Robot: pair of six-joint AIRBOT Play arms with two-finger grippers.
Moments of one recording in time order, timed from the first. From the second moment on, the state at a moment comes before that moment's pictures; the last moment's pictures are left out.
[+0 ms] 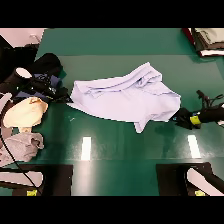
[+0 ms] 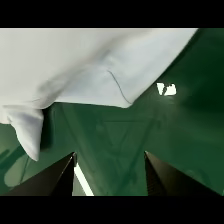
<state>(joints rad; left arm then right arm) 0.09 -1.56 1.23 0.89 -1.29 -1.21 -0.36 -1.06 0.66 -1.01 1.26 1.46</state>
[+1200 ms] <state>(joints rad) 0.10 -1.33 1.79 0.87 -1.34 -1.27 -0.27 -0.96 1.28 -1.02 1.08 1.48</state>
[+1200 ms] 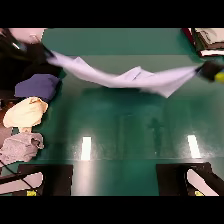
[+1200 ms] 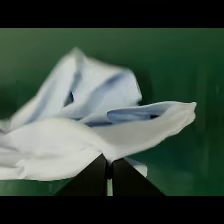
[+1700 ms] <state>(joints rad) 0.10 -0.90 2.10 0.87 -1.13 -1.31 -0.27 -0.88 2.05 -1.13 1.18 1.49</state>
